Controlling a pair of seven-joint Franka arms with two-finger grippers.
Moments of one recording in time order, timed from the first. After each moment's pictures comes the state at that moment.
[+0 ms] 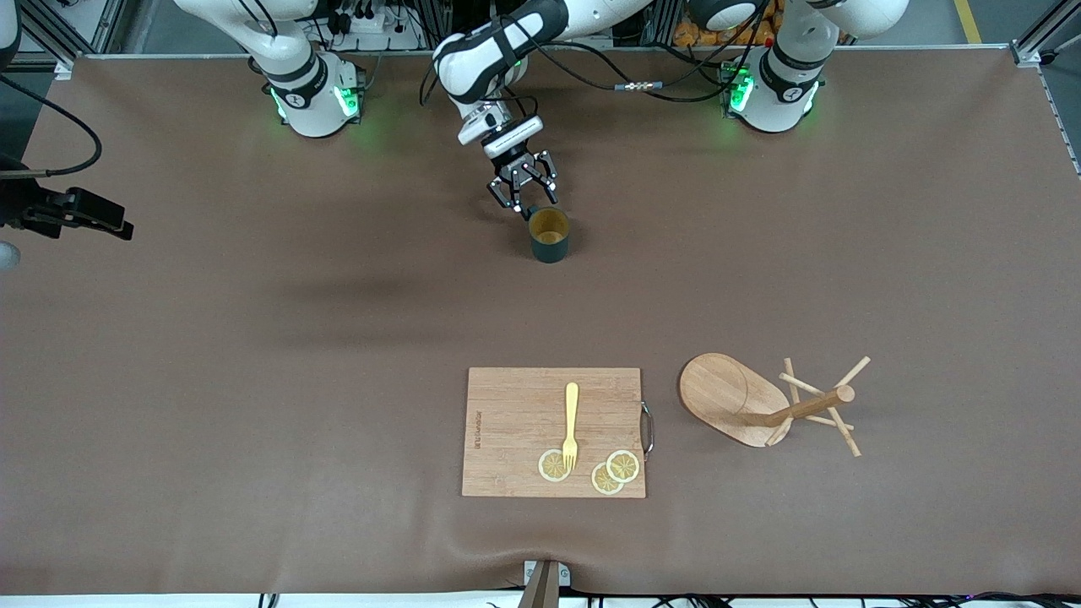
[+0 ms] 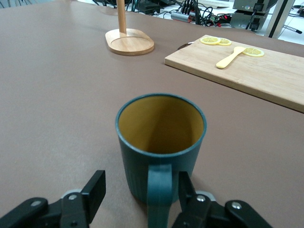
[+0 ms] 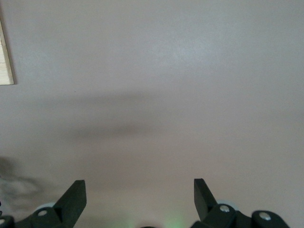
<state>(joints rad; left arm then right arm) -1.03 0.89 -0.48 -1.54 1.17 1.51 -2.59 -0.05 0.05 -0.02 -1.53 0.00 1.47 -0.03</state>
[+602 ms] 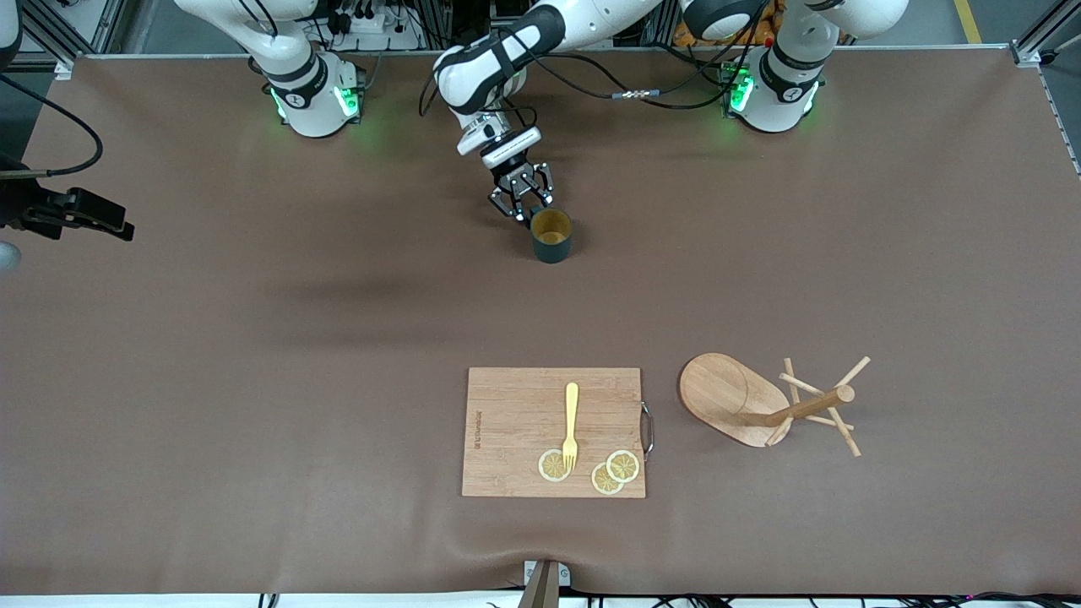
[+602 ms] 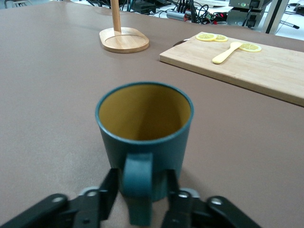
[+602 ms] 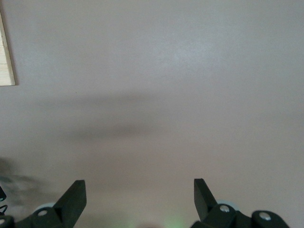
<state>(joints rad) -1.04 0.94 -0.47 -1.50 1.21 1.52 -2.59 -0.05 0.05 -0.01 -1.53 0.00 1.48 -0.03</state>
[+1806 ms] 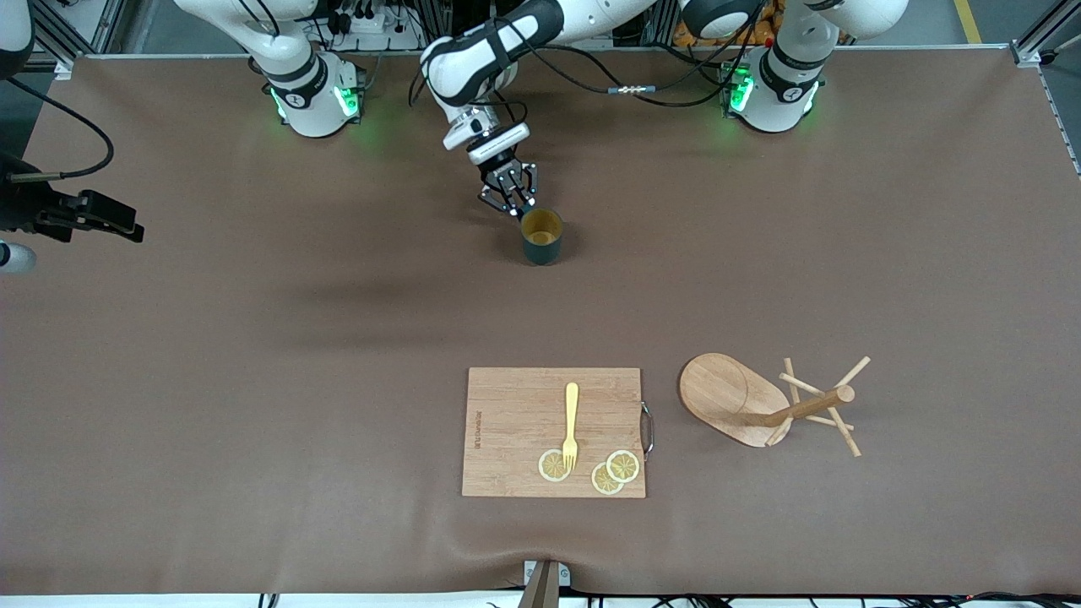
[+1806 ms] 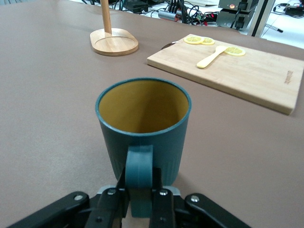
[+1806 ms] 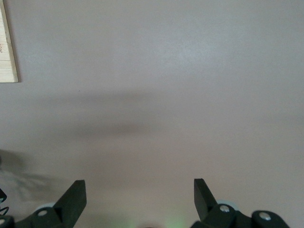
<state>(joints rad) -1.04 0.92 -0.48 -1.42 1.19 1.51 -2.52 -0.05 0.06 0.00 -1.53 0.01 1.48 -0.03</state>
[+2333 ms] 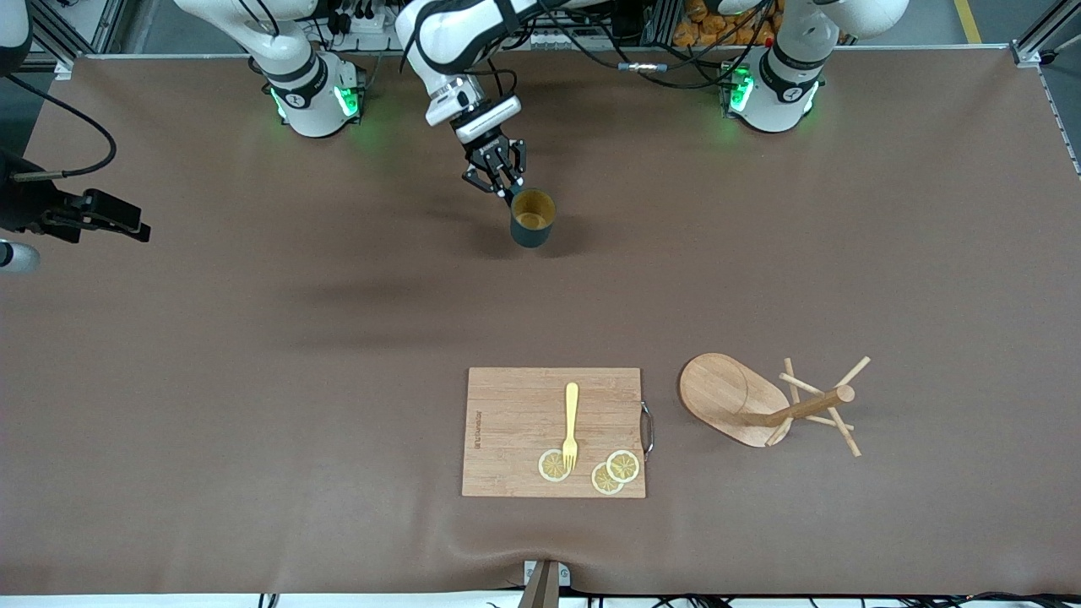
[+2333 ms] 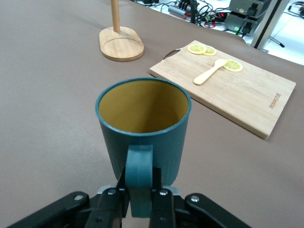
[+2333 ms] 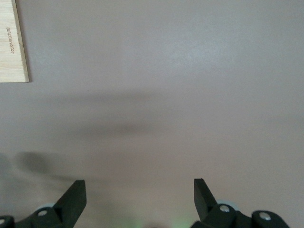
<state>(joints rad) -1.01 0.77 -0.48 -1.38 1.03 1.51 -2.44 -0.05 0.06 0.00 -1.53 0.04 1.48 -0.03</state>
